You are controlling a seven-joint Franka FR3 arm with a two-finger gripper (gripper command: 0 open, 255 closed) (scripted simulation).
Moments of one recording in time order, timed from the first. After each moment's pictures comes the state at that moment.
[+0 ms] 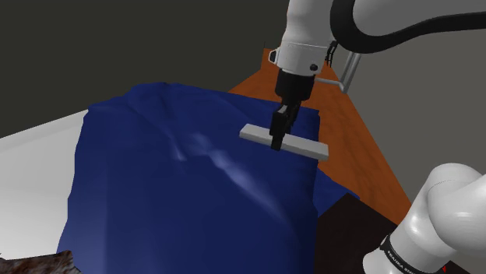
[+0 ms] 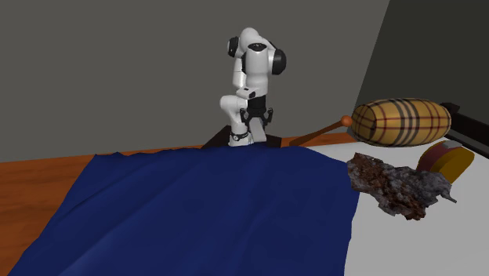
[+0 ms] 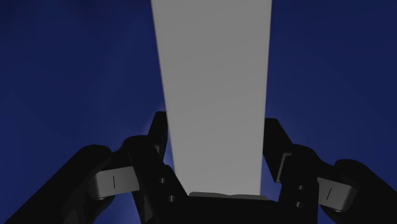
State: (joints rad) arm 0.21 -0.49 0.35 -2.23 0.18 1.77 0.07
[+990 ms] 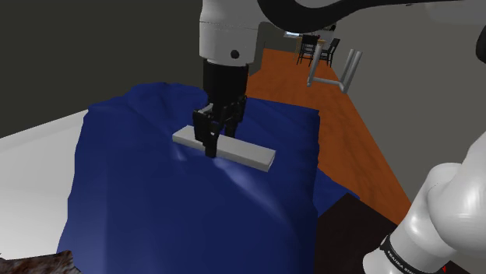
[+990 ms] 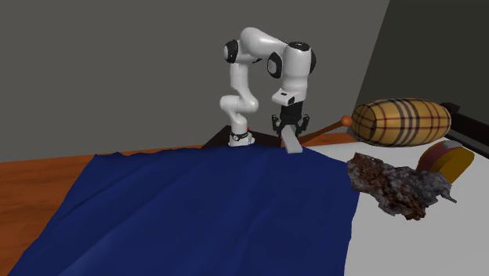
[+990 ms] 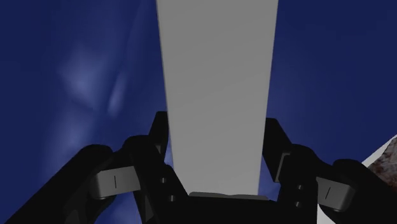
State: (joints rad) arm 0.25 -0.07 0.56 -1.81 0.06 1.75 0.38
